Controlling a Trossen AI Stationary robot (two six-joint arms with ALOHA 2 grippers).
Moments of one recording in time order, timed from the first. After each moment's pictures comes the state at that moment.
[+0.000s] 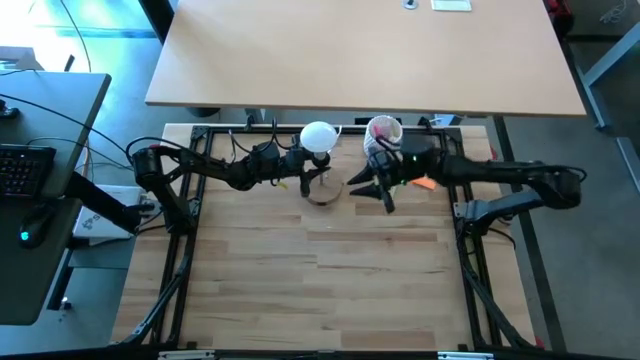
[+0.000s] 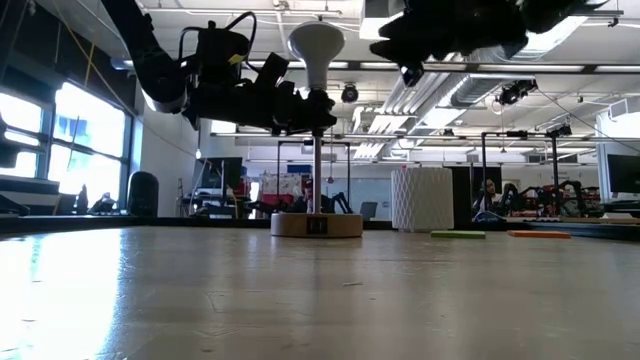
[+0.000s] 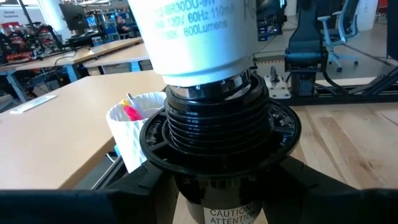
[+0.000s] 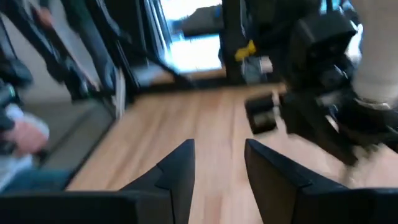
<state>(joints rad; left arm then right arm) 0.36 1.71 0.70 0.92 0.14 0.17 -0.28 1.22 0.77 0.19 -0.51 0.06</state>
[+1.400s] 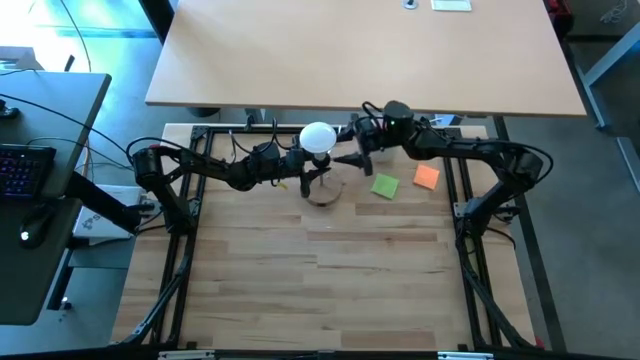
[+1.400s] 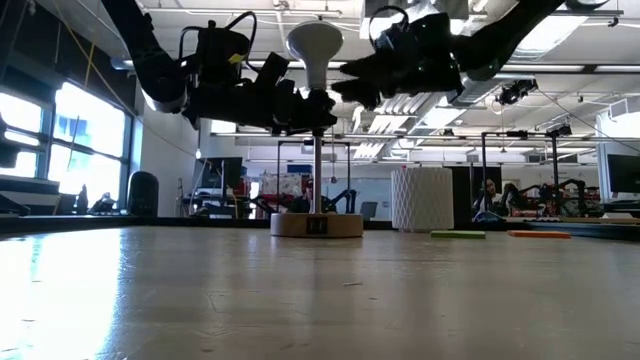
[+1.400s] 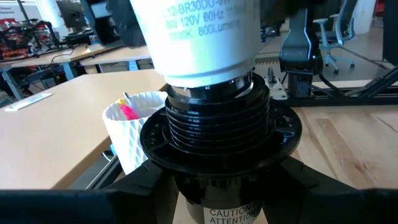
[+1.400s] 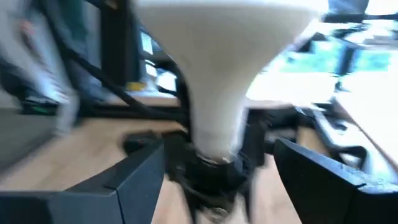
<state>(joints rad) 0.35 1.71 0.70 0.92 0.14 0.15 -0.57 1.59 0.95 0.49 -0.80 -0.08</state>
